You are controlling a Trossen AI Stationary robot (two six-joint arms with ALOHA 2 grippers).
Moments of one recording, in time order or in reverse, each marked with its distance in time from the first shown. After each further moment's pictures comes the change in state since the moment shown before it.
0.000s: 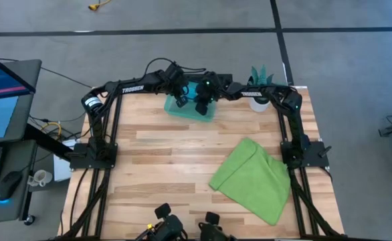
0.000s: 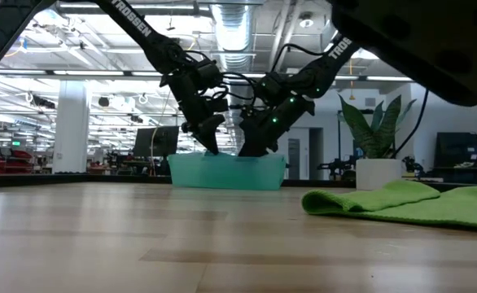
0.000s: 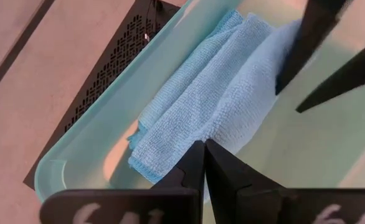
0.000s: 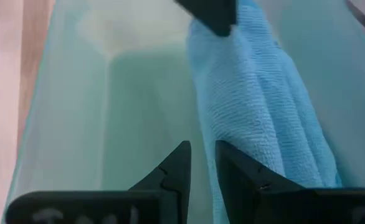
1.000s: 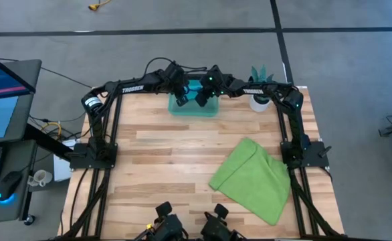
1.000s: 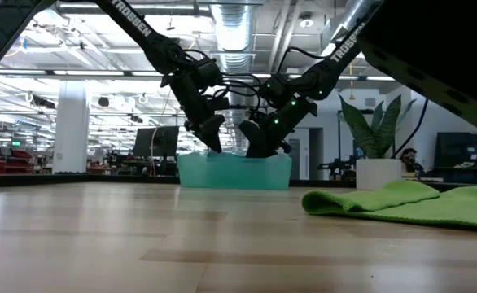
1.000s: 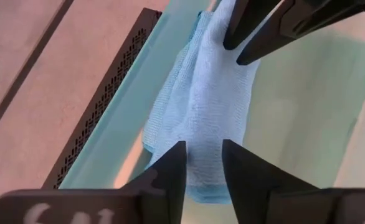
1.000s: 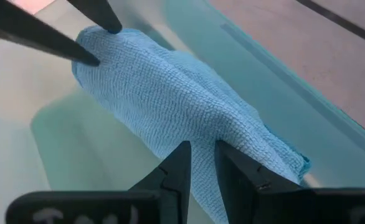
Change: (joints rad) left arm 0.000 0.000 0.000 0.040 -0.007 0.056; right arm -0.049 0.000 -0.001 0.037 0.152 0.216
